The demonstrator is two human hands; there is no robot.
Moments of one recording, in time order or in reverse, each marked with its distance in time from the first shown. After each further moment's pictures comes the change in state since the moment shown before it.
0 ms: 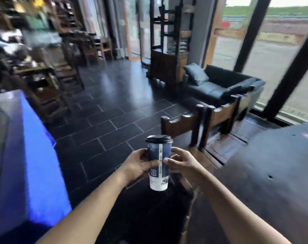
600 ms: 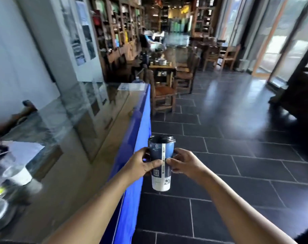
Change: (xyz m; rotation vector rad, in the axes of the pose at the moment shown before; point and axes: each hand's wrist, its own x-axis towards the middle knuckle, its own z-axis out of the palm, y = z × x) left_hand -0.017 -0.093 -0.437 -0.072 0.776 -0.109; right_hand 0.370 -0.087 0.392 -0.214 -0.723 -0.072
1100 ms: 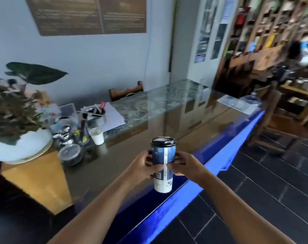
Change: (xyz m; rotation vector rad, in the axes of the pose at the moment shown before) left_hand 0.060 -0.034 -0.107 -0.147 0.734 -0.223; right_hand 0.284 -0.037 0.088 -0.316 -0.757 -0.132
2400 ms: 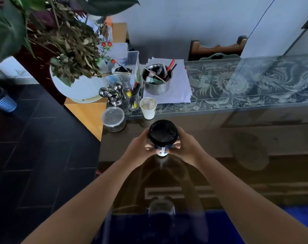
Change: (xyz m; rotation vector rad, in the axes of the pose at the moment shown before) left_hand 0.109 -0.130 -0.163 0.311 0.612 -0.229; right_hand 0.310 0.004 0.136 -0.439 -0.531 -0.279
